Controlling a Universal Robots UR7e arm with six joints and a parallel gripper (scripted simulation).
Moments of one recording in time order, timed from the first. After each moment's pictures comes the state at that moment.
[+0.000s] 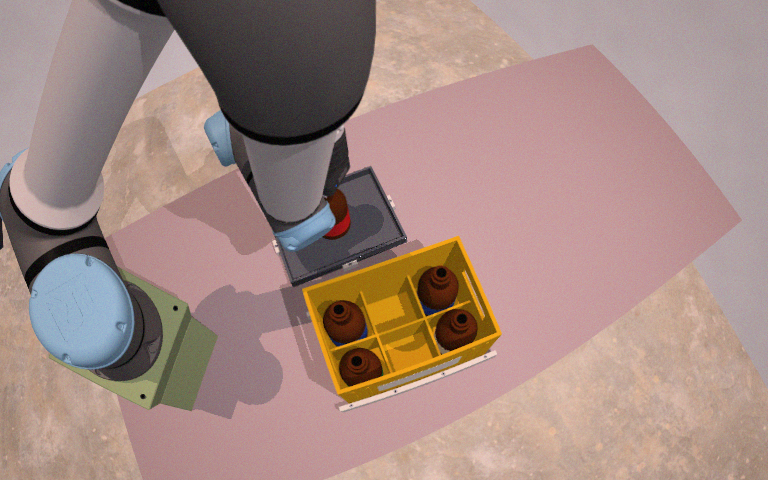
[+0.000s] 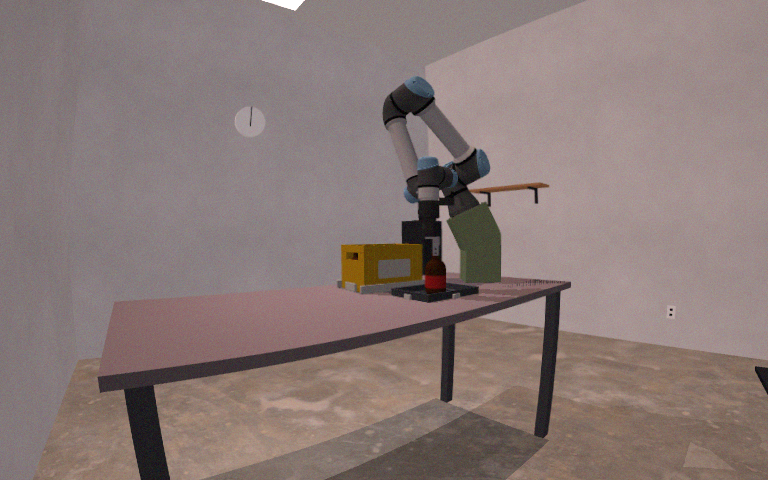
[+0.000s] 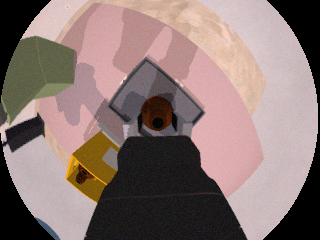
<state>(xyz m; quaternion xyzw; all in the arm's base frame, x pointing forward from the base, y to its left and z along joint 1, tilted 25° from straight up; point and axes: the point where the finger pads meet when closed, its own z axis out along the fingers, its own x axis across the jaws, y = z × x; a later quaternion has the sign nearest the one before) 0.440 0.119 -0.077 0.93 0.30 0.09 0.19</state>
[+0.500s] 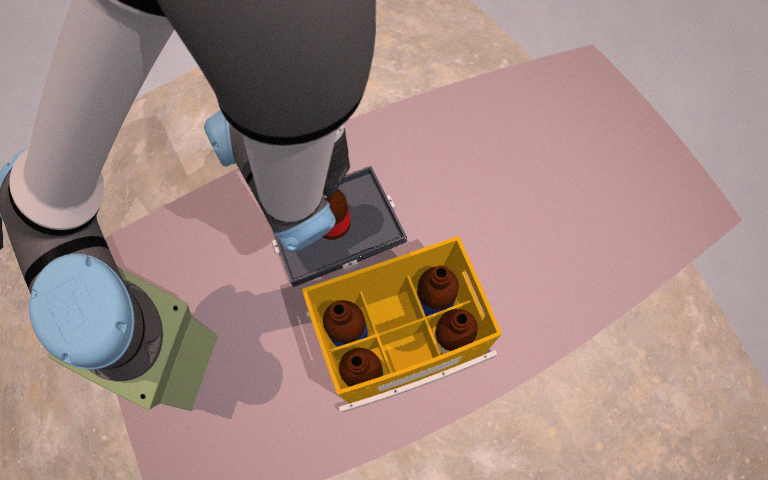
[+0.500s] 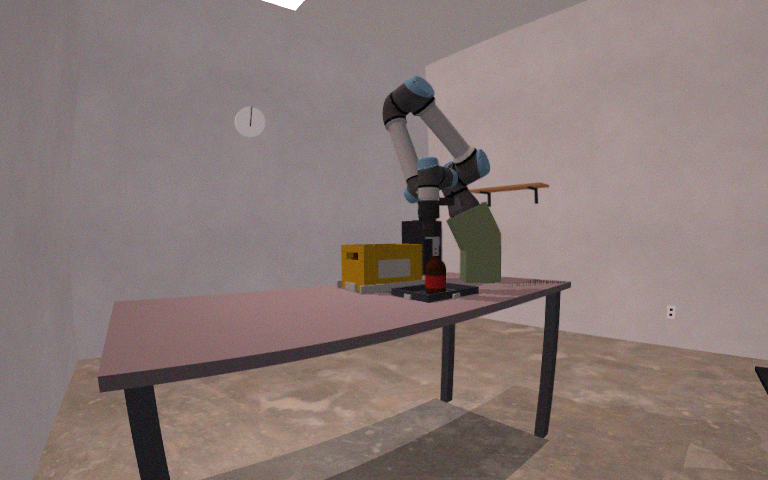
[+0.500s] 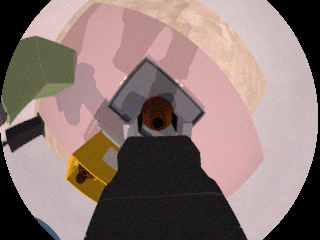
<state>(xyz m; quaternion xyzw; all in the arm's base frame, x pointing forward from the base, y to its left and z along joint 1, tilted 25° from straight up) 0.440 0.119 -0.077 0.93 0.30 0.09 0.19</state>
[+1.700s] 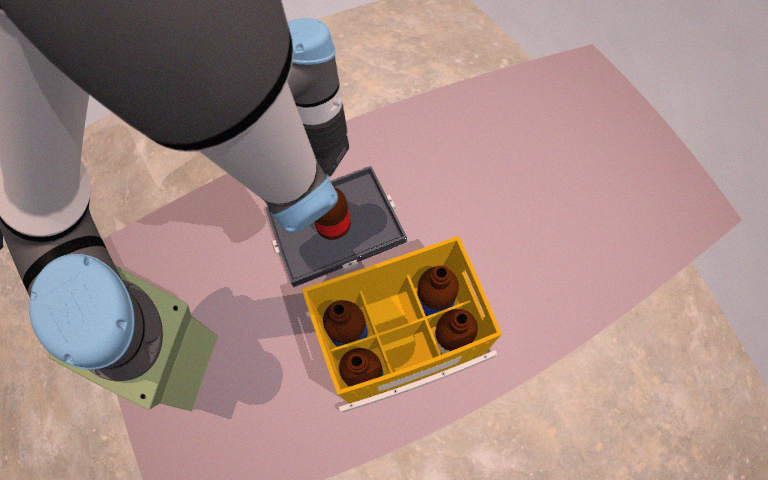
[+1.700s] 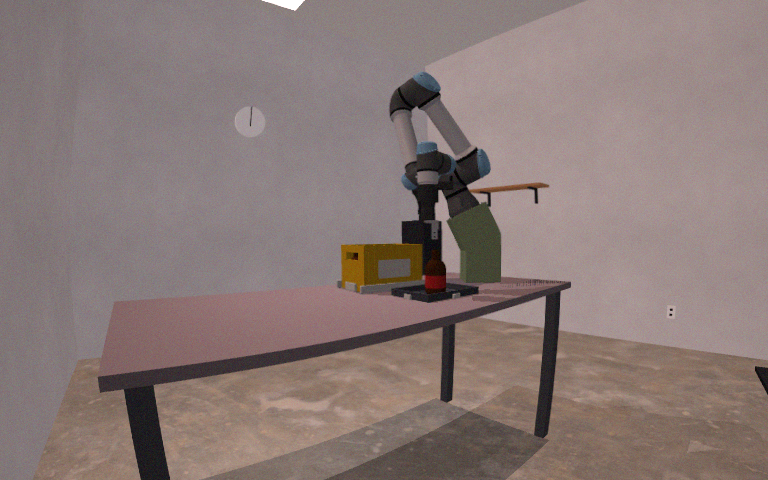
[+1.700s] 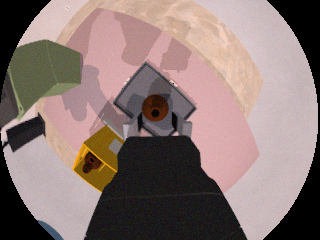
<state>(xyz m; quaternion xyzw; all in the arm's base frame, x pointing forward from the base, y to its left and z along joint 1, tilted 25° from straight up) 0.428 0.135 -0.025 0.93 0.30 0.10 0.20</state>
